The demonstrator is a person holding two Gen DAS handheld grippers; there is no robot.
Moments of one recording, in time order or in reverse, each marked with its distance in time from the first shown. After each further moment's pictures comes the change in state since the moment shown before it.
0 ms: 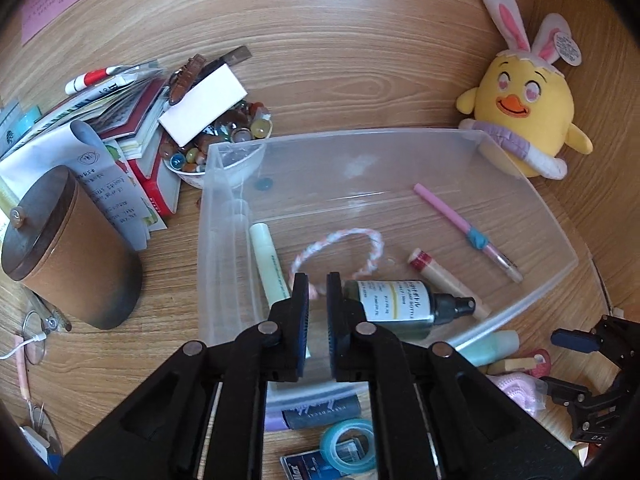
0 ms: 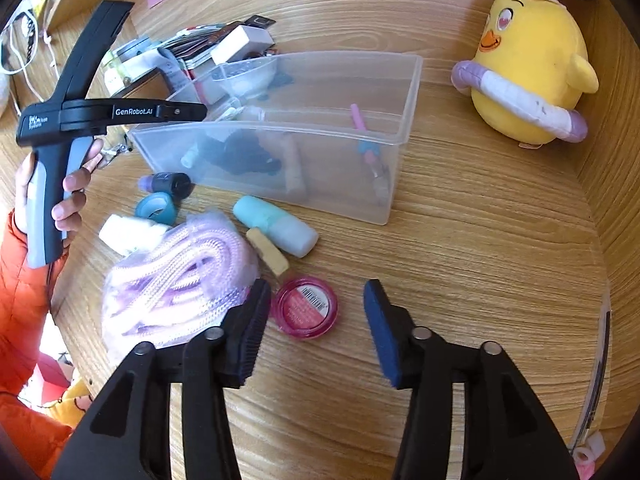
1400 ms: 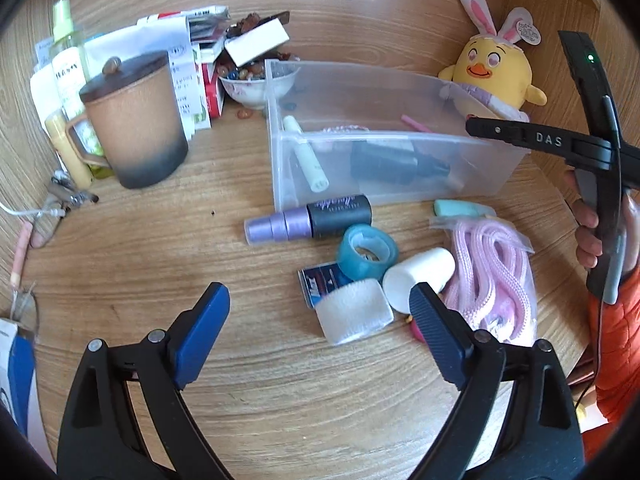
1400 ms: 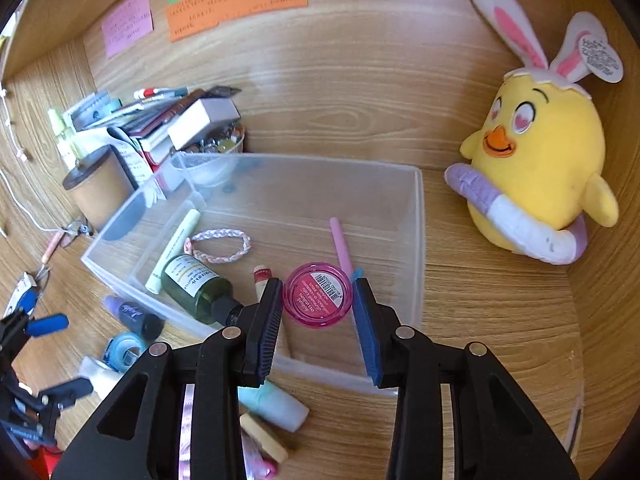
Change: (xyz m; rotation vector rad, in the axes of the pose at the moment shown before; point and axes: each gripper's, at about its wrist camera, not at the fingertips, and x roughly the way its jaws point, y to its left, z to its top) left arm -0.060 0.017 -0.119 -0.064 -0.013 -0.025; right arm 0.029 0.001 0.102 0.057 -0.116 -0.127
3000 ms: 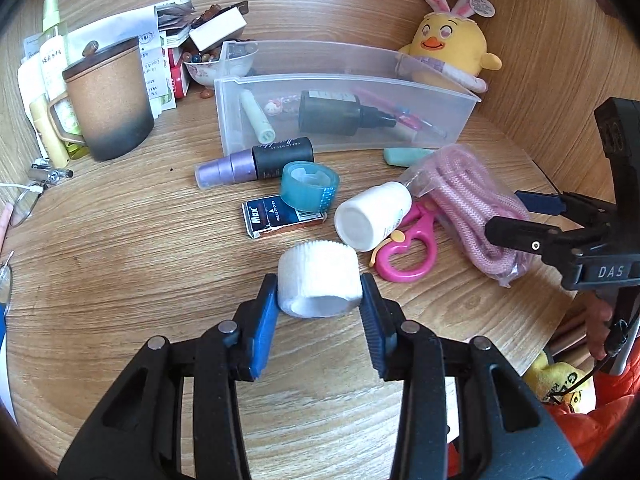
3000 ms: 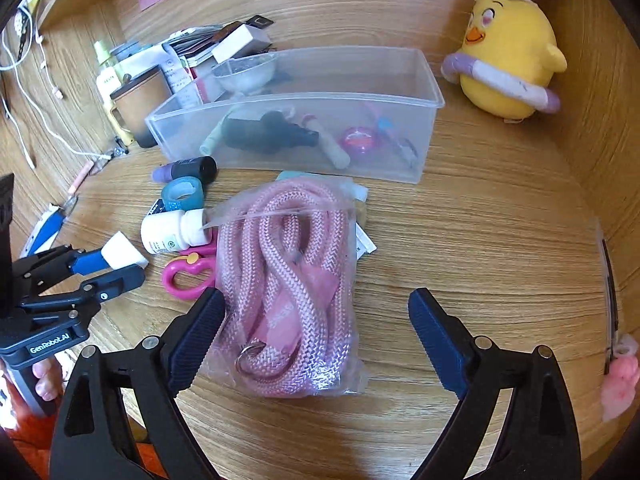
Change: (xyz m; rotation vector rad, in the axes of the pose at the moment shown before) left arm -0.004 -0.022 -0.042 0.053 -0.012 -0.074; right arm -0.054 0.029 -0.122 0.053 0.100 0.050
